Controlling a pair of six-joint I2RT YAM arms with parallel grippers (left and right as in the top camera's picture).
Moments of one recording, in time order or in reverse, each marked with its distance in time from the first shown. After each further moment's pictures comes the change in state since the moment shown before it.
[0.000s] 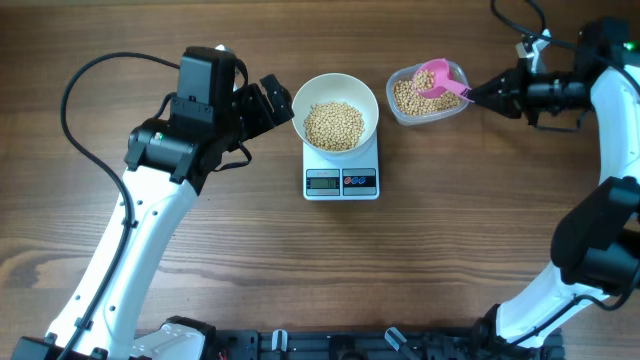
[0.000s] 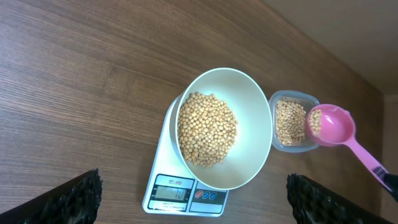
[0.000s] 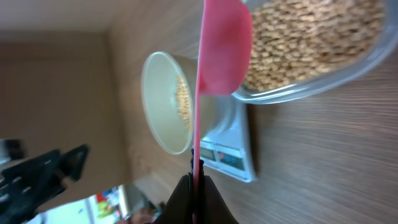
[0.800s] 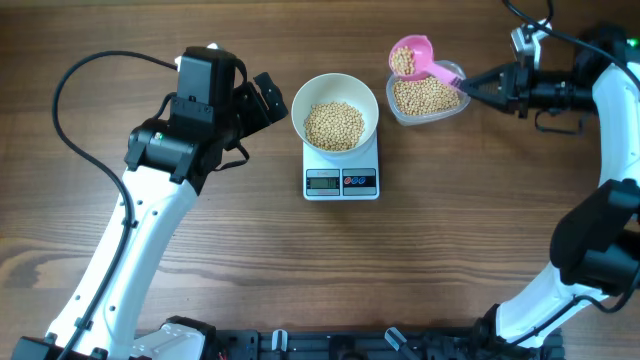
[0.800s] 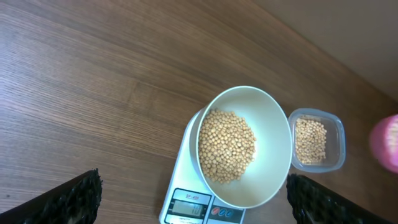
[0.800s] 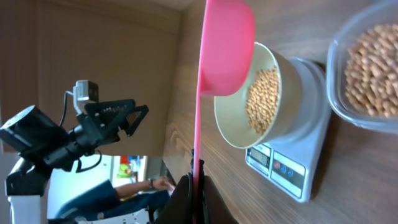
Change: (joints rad) left arm 0.000 0.000 0.000 0.000 -0.105 0.004; right arm 0.023 -0.007 0.053 -0.149 -0.270 -0.307
